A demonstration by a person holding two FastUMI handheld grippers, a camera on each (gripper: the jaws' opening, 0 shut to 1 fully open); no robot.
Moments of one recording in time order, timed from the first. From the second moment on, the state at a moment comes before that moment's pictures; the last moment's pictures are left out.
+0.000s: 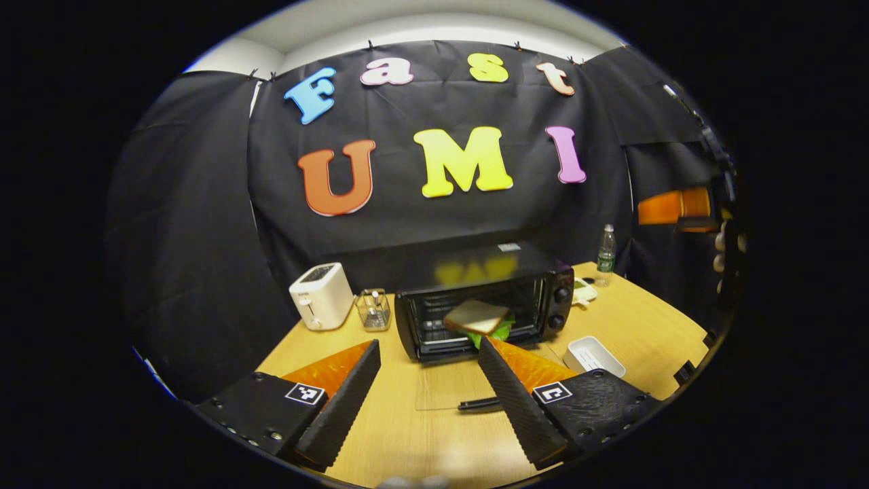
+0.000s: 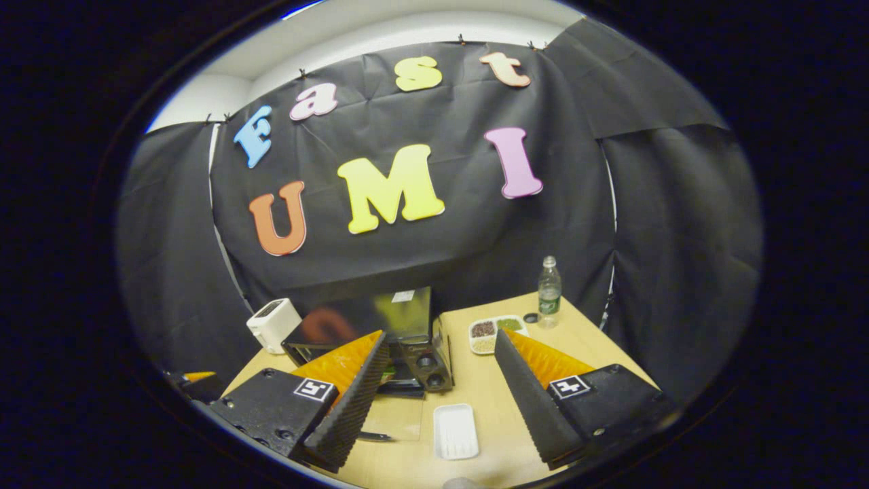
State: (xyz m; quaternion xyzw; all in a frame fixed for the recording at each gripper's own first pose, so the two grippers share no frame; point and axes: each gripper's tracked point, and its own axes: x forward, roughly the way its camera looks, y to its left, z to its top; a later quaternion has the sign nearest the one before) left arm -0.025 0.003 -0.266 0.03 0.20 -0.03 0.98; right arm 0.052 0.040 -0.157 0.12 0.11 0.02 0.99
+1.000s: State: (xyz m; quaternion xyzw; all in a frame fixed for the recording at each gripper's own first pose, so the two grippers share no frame) left arm -0.032 -0.083 -0.448 -0.02 0.37 -0.03 0.93; right arm 0.031 -0.039 -0.116 0.05 0.10 0.03 0.99
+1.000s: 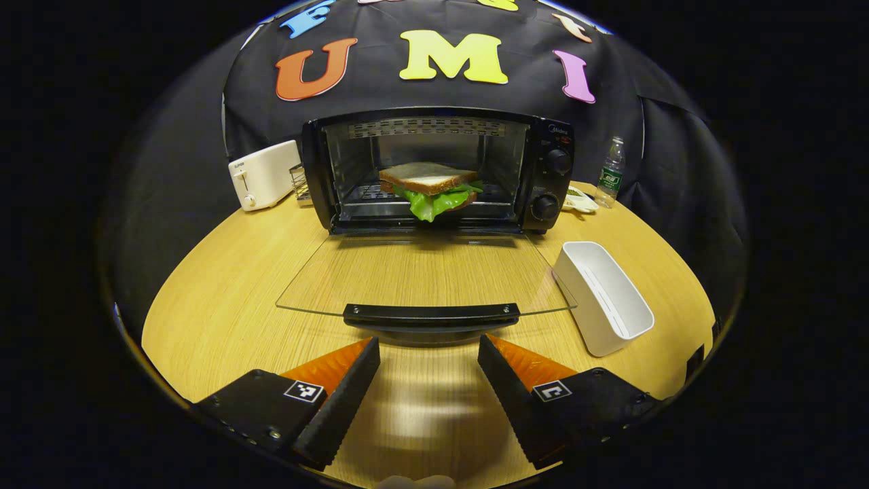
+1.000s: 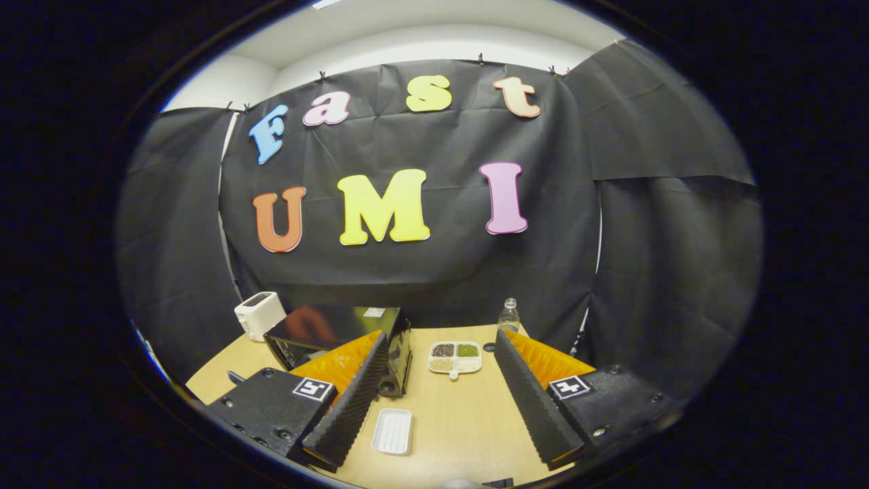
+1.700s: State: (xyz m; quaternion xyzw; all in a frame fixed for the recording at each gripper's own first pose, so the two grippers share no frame) left arm -0.019 -0.083 -0.445 -0.01 0.37 -0.03 0.93; right arm 0.046 -0.041 -0.126 0.07 0.12 0.04 0.99
